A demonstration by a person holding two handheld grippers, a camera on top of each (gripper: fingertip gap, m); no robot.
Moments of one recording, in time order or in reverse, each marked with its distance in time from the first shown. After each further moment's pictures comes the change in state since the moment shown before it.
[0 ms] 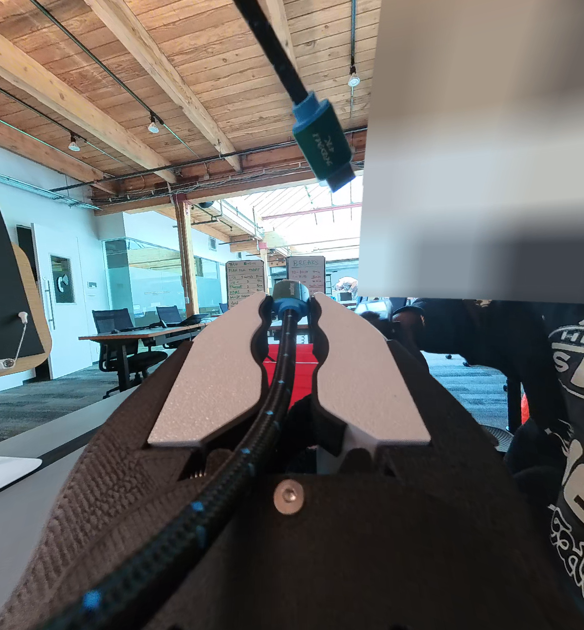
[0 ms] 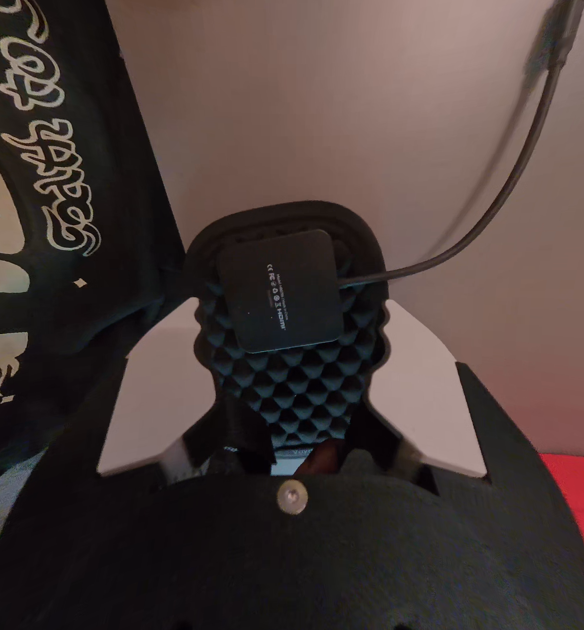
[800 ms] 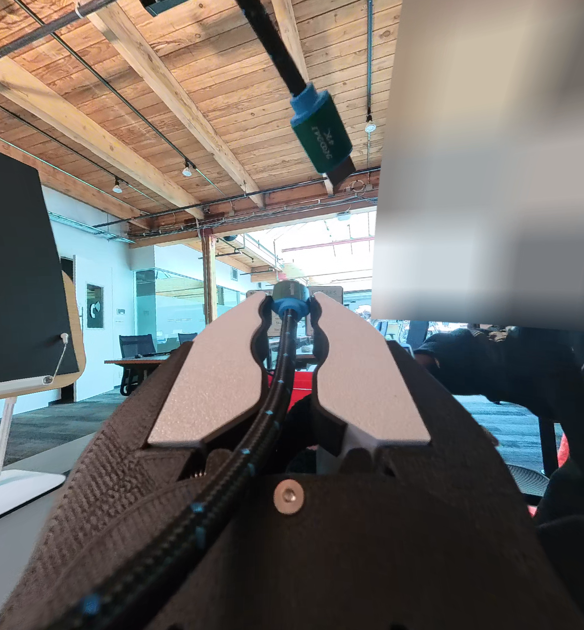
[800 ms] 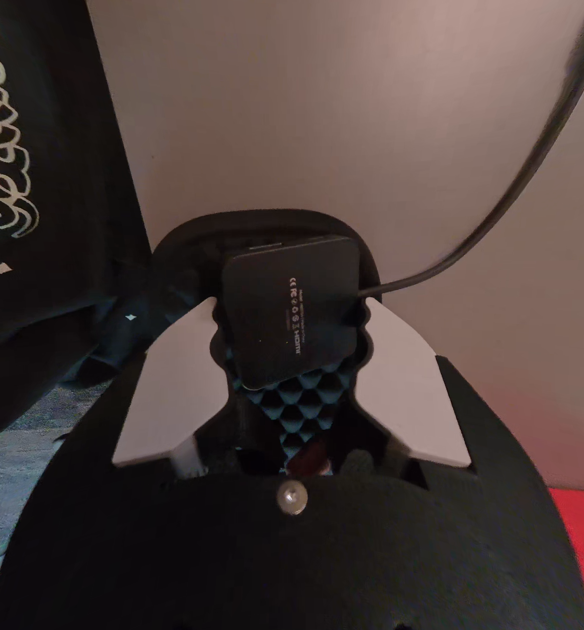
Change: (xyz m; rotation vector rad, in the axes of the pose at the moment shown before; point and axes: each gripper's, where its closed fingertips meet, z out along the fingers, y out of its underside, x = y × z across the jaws) left arm -0.009 -0.020 -0.008 0.111 -0.064 0.020; right arm 0.006 0.000 0.021 -0.021 0.051 -0.136
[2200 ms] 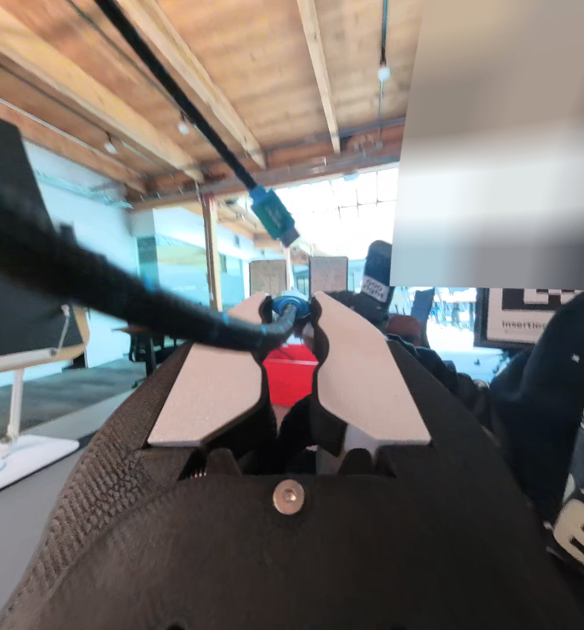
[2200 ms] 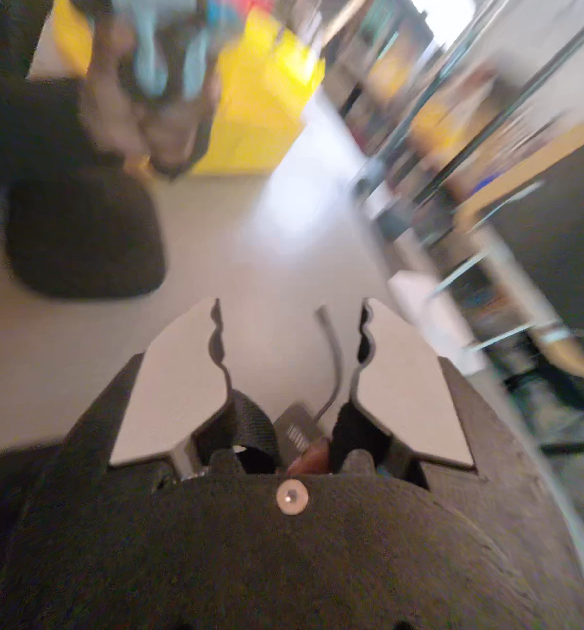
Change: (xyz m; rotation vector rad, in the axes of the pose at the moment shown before) left arm -0.001 0.010 0.002 -0.100 -0.020 0.004; right arm 0.100 -0.111 -0.133 0.875 0.521 -0.129
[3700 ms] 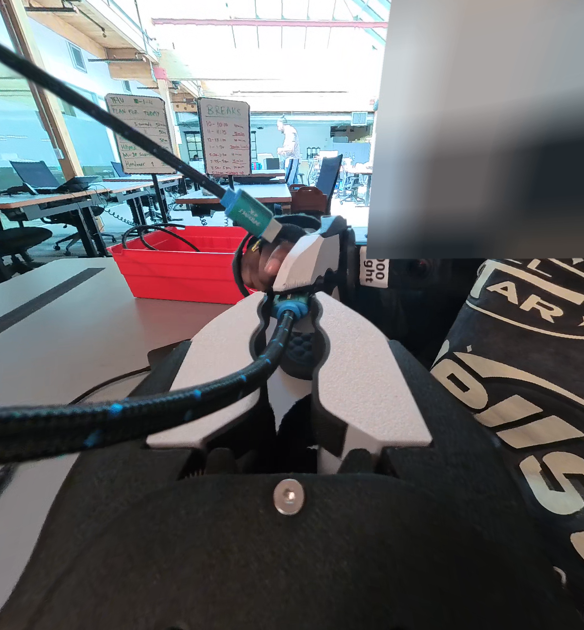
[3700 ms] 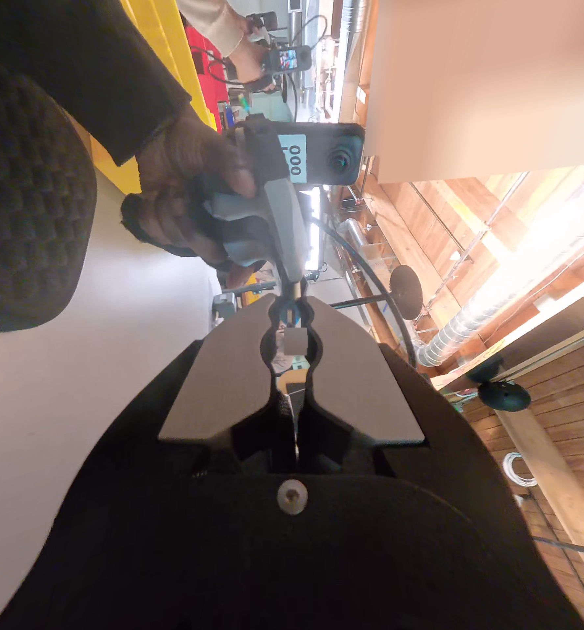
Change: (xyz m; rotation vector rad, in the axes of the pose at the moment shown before) left arm 0.054 0.079 0.004 -0.466 0.322 -0.143; right arm -0.076 -0.066 0.037 0.359 0.435 -0.925
